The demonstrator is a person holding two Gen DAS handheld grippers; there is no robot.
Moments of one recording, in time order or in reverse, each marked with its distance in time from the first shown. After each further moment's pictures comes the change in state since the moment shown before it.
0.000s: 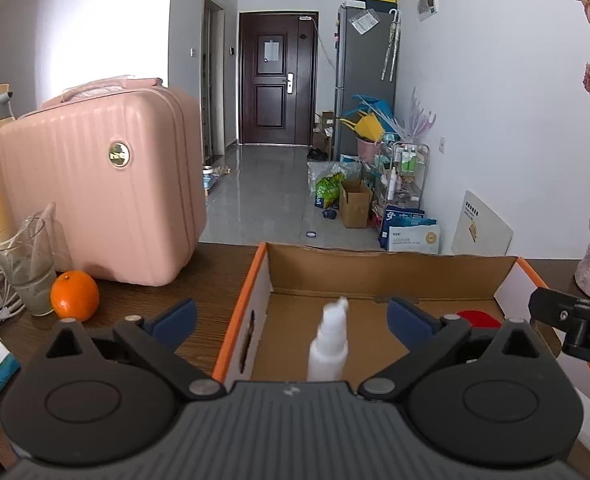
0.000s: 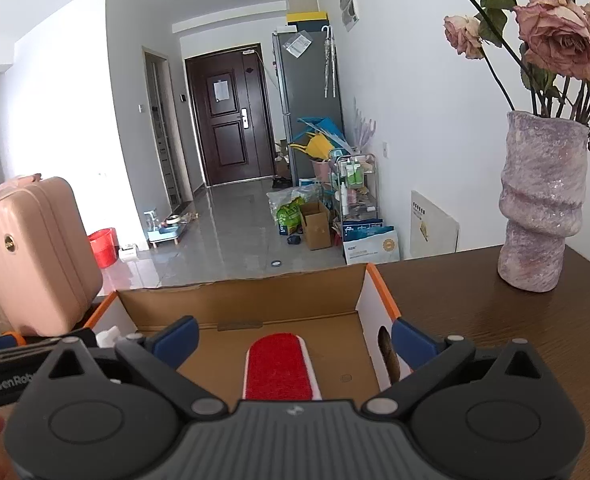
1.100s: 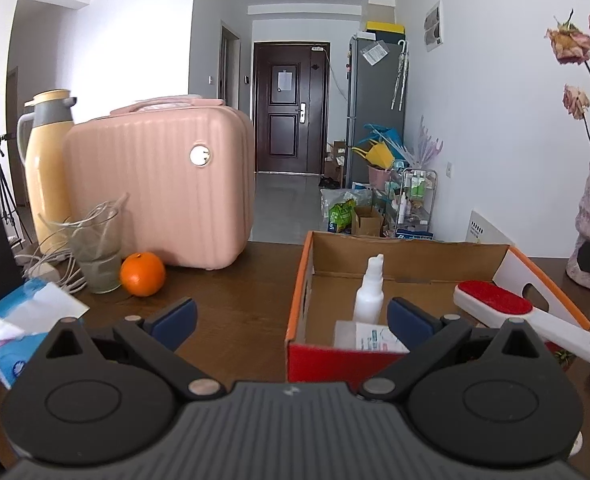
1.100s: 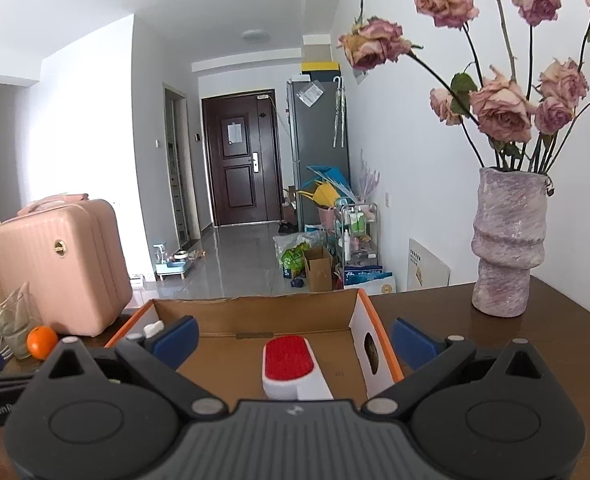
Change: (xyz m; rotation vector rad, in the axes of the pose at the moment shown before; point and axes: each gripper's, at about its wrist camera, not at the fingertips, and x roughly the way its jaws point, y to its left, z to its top) left arm -0.095 0.049 -0.055 -0.017 -0.100 0.027; right arm -0.106 0.008 -0.036 -0.071 -0.157 0.011
